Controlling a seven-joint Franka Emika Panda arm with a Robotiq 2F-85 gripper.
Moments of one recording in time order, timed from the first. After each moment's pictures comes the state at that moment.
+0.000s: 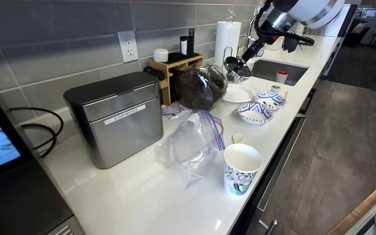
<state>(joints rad) 0.07 -0.09 0.01 -2.35 0.56 2.76 -0.95</state>
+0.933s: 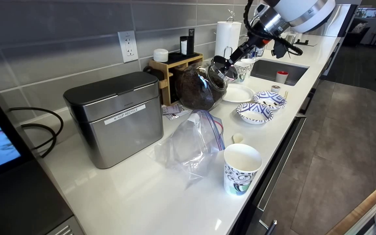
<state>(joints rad) 0.17 -0.08 0.04 -2.36 0.88 2.84 -1.12</state>
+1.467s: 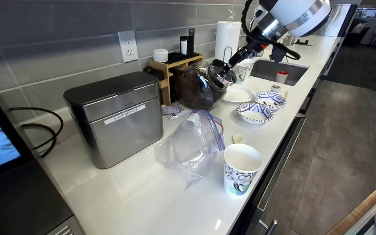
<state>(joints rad) 0.17 -0.05 0.04 -2.35 0.94 2.85 -1.18</state>
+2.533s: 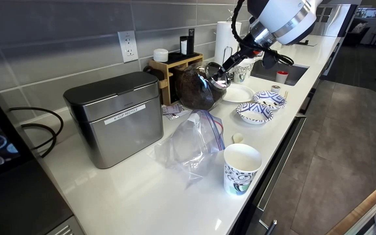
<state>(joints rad) 0.19 0.02 0.07 -2.31 1.04 2.93 -1.22</state>
